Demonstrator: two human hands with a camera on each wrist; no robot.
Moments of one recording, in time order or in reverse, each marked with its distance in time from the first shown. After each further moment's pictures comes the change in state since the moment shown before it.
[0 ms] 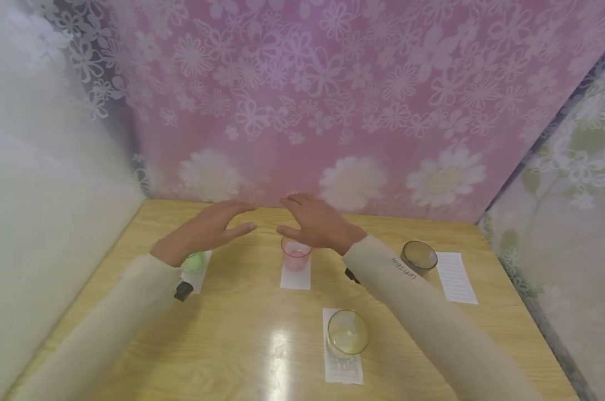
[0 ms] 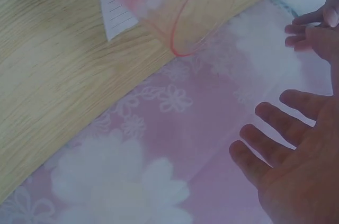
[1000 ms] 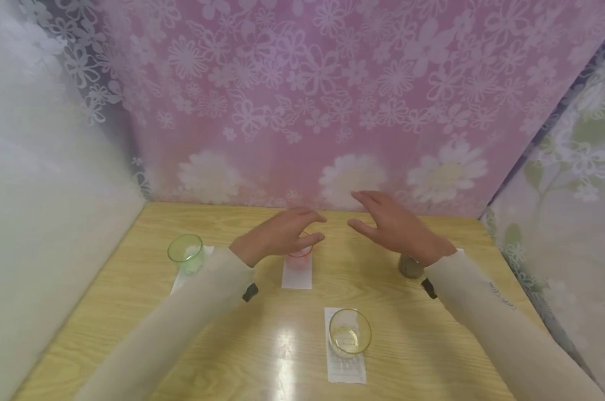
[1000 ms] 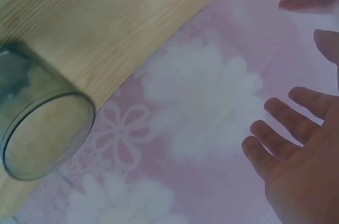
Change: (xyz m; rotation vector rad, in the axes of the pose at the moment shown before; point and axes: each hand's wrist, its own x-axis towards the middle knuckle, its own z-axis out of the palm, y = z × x) left_hand 0.083 0.106 0.050 0.071 -0.123 0.169; right_hand -0.104 0.086 -0.023 0.061 0.107 0.163
